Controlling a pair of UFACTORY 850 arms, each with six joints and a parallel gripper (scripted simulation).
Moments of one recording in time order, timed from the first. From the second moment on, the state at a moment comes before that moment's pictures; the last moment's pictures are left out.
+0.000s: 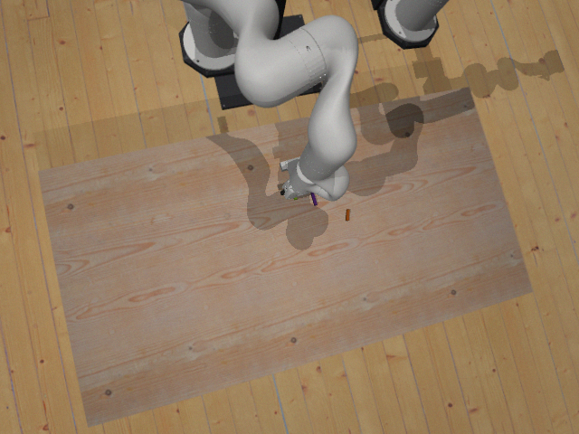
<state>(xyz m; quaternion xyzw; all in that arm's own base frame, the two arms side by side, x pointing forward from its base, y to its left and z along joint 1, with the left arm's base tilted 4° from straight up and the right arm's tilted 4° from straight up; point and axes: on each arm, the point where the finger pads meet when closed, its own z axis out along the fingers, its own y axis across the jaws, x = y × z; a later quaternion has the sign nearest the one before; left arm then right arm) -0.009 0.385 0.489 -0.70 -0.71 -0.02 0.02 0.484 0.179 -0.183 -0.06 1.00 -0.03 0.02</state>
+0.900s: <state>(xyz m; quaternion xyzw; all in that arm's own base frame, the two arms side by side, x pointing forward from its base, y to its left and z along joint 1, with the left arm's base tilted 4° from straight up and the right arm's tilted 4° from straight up) -0.009 0.385 0.489 -0.70 -0.71 -0.02 0.02 0.482 0.181 -0.149 -0.06 1.00 -0.03 0.03</state>
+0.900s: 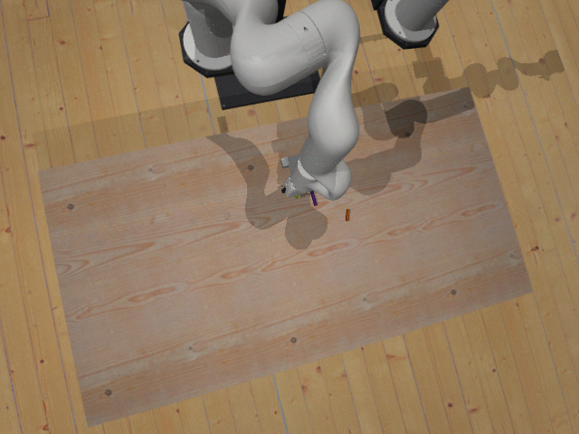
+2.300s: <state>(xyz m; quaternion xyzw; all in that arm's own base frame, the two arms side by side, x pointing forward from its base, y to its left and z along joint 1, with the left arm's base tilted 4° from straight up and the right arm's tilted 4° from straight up) -0.009 0.385 0.489 -0.70 -0.71 -0.02 0.02 0.479 0.184 -0.084 -0.06 1.00 -0.02 0.04</state>
